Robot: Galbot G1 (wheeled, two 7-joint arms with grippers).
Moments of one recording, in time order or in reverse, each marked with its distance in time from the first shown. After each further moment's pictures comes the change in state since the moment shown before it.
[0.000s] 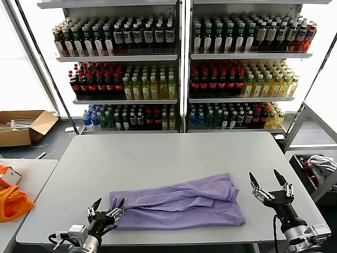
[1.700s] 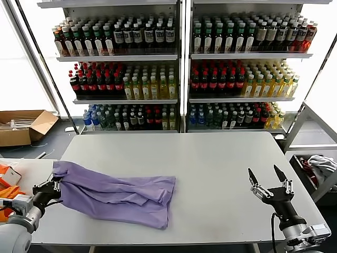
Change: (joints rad) left arm -0.106 0.352 -0.359 0.107 -0.045 0.025 0.236; right arm -0.004 -0.009 -0.014 0.021 -0.017 0.031 0.033
